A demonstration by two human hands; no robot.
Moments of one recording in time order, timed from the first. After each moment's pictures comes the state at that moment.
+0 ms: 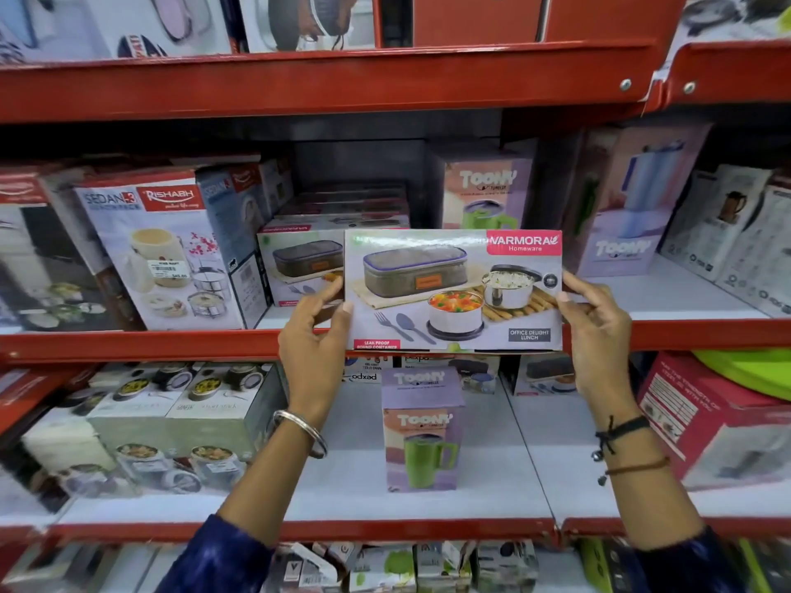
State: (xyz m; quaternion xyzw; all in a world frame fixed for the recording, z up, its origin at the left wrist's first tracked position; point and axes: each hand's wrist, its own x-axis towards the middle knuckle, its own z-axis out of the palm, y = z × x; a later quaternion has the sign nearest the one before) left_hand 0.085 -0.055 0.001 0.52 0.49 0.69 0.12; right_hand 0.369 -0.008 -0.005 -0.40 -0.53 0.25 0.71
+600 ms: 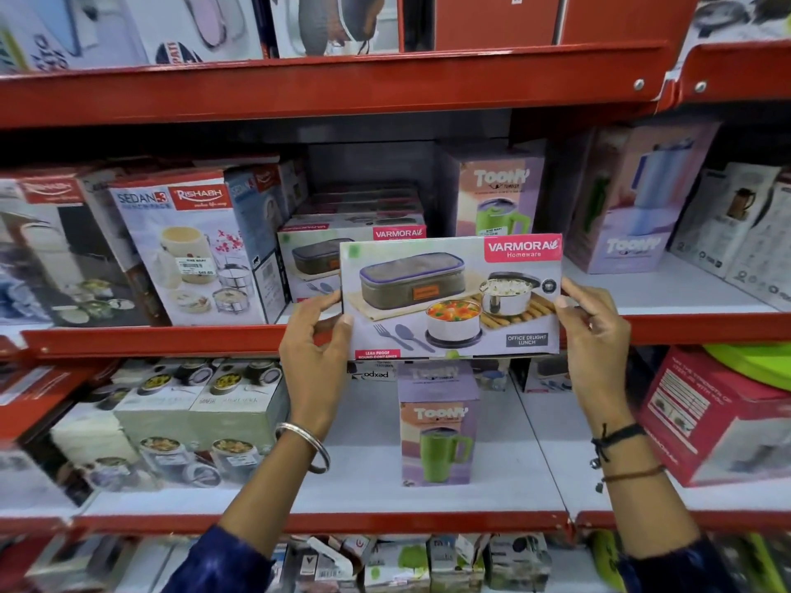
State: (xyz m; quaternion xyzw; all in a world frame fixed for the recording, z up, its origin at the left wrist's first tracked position) left_hand 0.059 -0.087 -0.009 0.53 0.50 0.68 0.07; right_hand 0.338 -0.033 -0.016 -0.41 -0.55 0.18 0.71
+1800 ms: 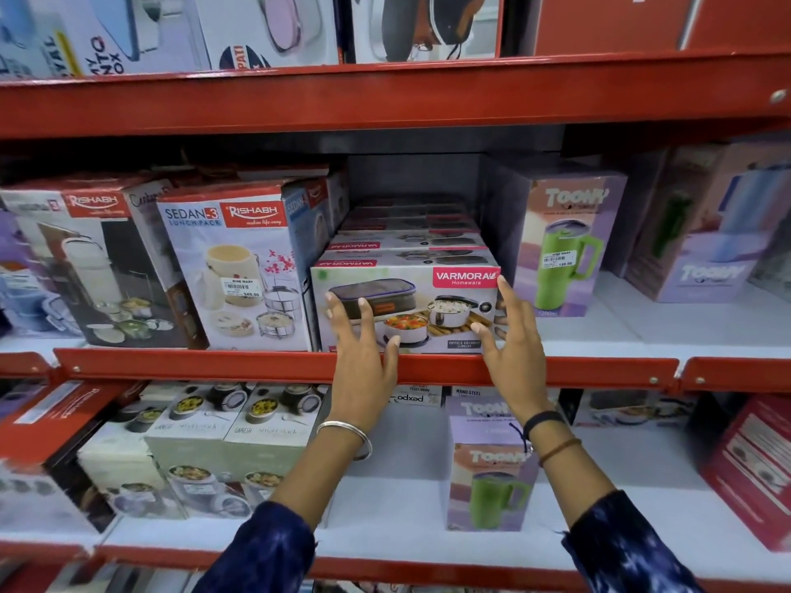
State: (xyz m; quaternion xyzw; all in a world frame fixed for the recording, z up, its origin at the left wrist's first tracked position) left_hand 0.008 0.003 -0.043 0.63 0.62 0.47 -0.03; right_hand 0.199 0.045 -0.040 -0.48 -0.69 0.00 0.55
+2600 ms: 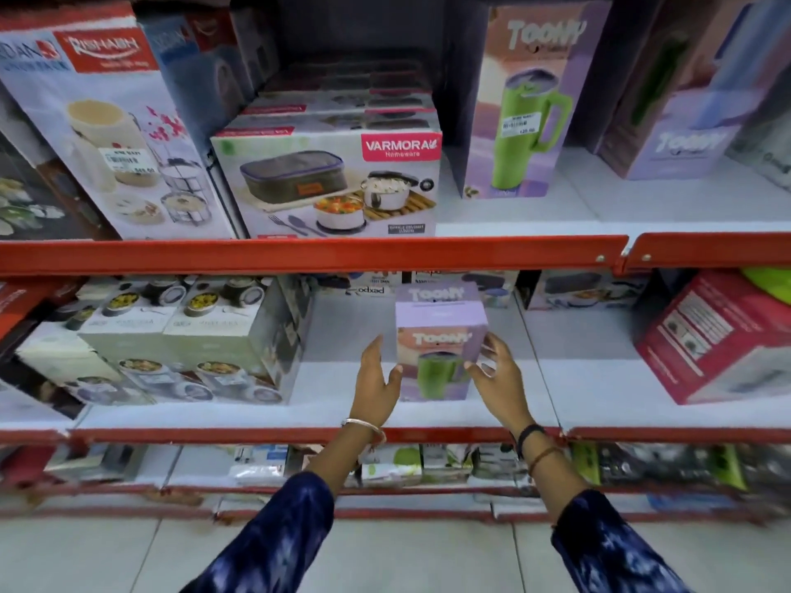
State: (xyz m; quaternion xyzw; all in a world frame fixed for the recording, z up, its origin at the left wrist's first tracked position) left_hand 0.094 -0.050 -0.220 0.58 0.63 0.41 0.32; right_hand 0.289 -0.027 -0.217 -0.58 -0.57 0.39 0.44
